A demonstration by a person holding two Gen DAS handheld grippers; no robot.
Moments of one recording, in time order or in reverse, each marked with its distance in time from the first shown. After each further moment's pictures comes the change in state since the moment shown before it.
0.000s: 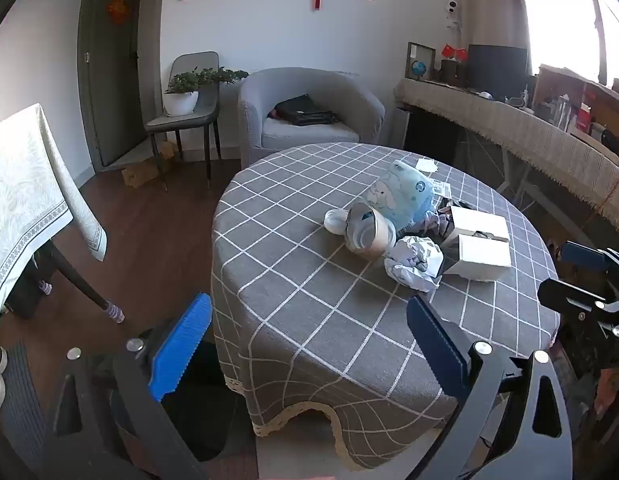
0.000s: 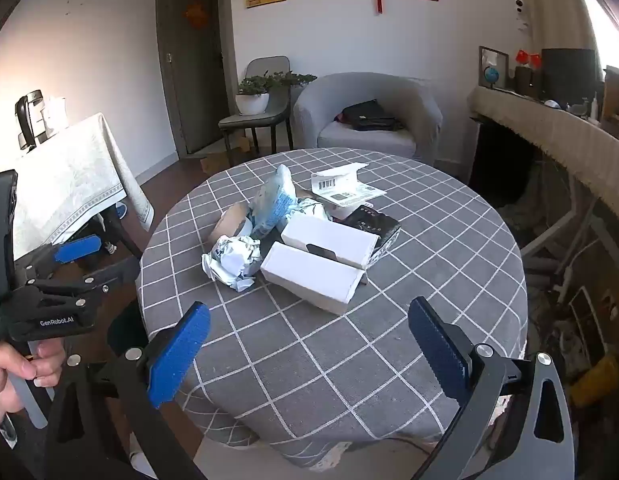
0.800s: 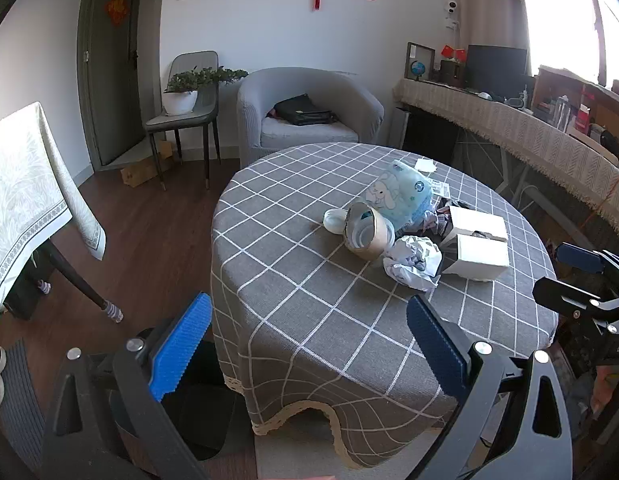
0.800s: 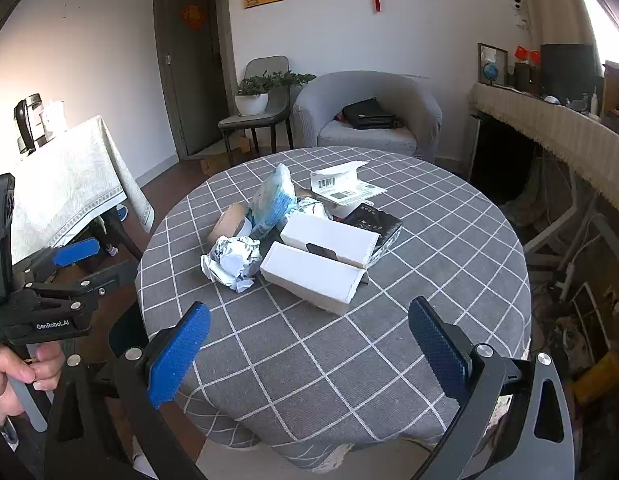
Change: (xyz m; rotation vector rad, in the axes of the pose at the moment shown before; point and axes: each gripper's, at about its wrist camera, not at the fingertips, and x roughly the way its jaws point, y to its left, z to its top) left arm 0.003 -0.003 -0.001 -0.006 0.007 -0.001; right arm 0.003 -0.002 0.002 0.010 0.004 -0.004
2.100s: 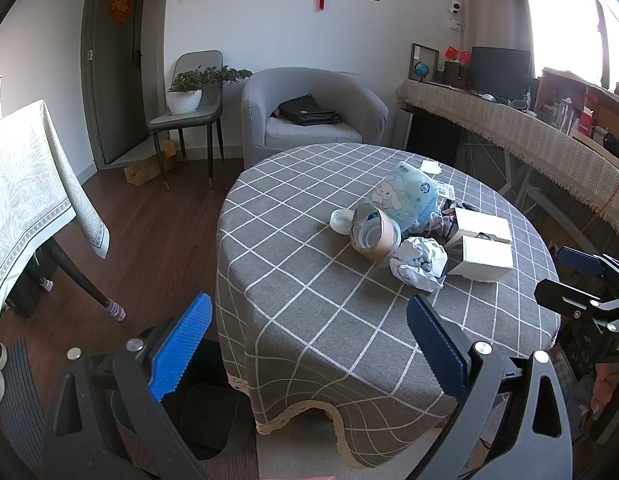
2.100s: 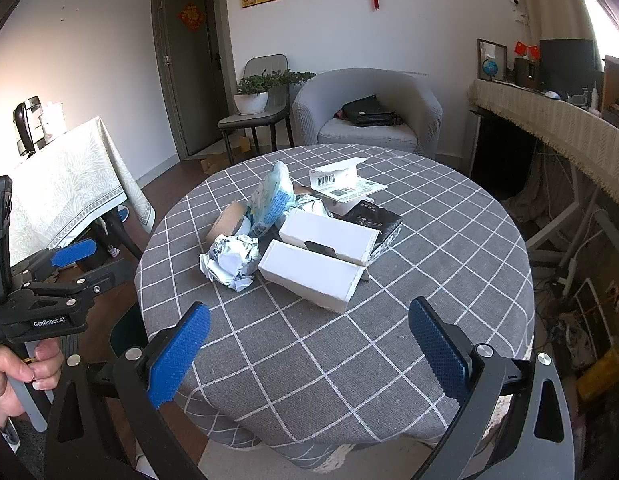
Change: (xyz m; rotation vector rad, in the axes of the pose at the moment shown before) left arm -0.005 0.008 0.001 -0.002 -0.002 0.004; right arm 0.003 -0.002 -0.004 0.006 -0.001 0.006
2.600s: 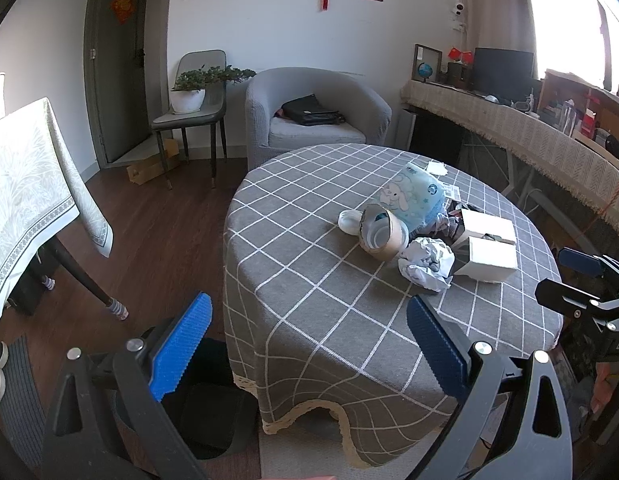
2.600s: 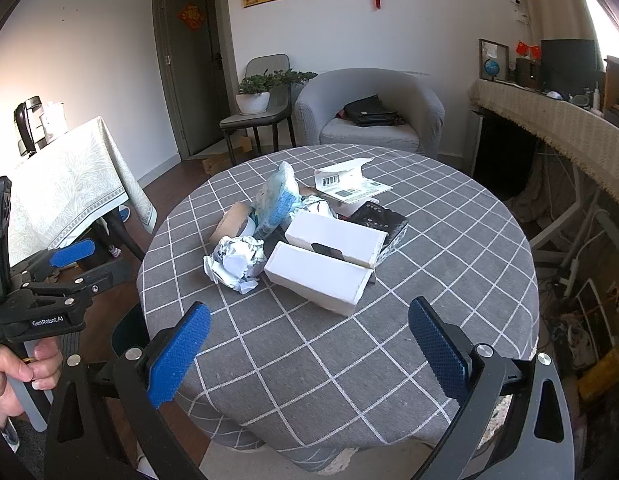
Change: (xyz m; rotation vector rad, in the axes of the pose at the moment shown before) left arm -0.001 0.008 0.000 -0.009 0.000 0.006; right arm 0.002 0.003 -0.001 0.000 0.000 0.002
